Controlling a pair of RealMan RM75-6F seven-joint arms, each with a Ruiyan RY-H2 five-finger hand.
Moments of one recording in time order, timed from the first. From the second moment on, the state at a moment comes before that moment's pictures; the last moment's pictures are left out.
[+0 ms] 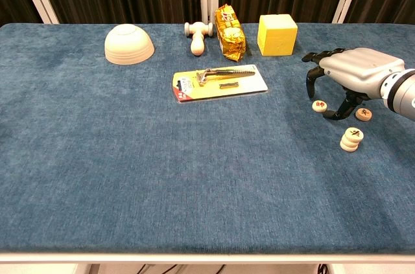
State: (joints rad) left arm -0.06 -1.05 -0.01 -1.66 1.58 1.53 -0.03; right arm 0.66 -1.59 0.14 -1.39 -1.01 0.97 -0.63
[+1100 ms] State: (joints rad) left arm -0.06 -1.05 -0.01 -1.66 1.58 1.53 -0.02; right arm 0.62 -1.43 0.10 -1.58 -1.09 1.04 -0.57
